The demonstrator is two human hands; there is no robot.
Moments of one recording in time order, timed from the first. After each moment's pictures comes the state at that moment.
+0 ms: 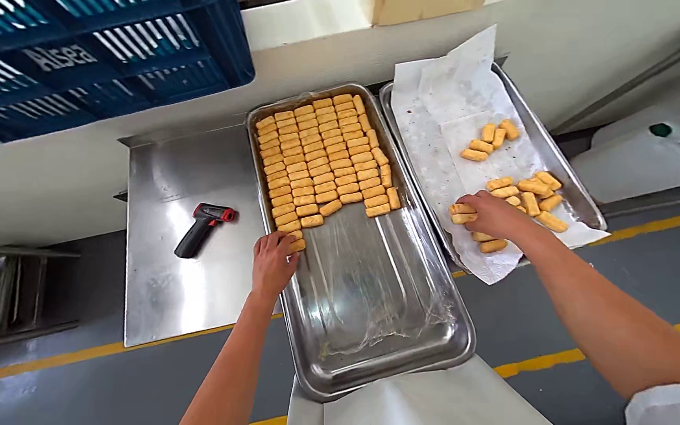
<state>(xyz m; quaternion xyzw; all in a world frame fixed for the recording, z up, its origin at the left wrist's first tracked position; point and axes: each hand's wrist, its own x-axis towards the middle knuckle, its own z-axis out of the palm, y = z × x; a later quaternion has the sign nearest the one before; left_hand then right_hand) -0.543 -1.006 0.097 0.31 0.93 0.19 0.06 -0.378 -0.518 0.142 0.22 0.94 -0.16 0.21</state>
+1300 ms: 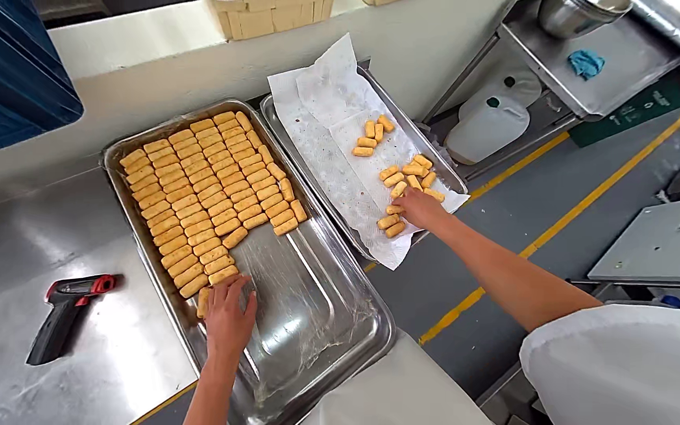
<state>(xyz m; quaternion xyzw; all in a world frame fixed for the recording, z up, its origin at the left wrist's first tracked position) -0.477 -0.935 0.103 0.35 0.89 0.30 0.07 -0.305 -0.464 0.124 0.27 0.94 -0.08 0.21</state>
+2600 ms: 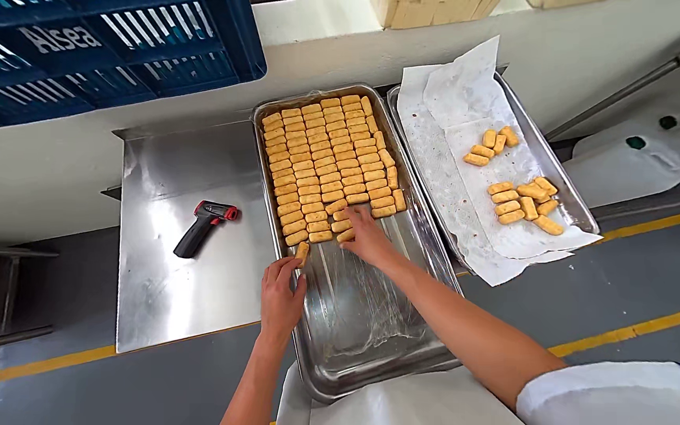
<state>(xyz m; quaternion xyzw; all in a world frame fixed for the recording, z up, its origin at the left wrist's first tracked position) -0.478 -1.029 0.112 0.22 0.89 0.39 0.02 -0.483 -0.772 0.110 0.16 0.93 -0.31 0.12</state>
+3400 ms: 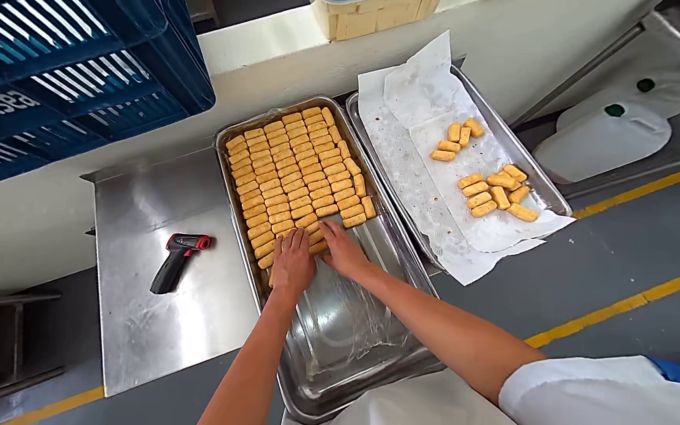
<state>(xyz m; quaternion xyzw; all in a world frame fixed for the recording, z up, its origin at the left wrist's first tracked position) -0.536 -0.907 0.100 0.37 0.92 0.08 0.13 -0.470 -0.756 0.088 0.11 0.92 -0.37 0.08</state>
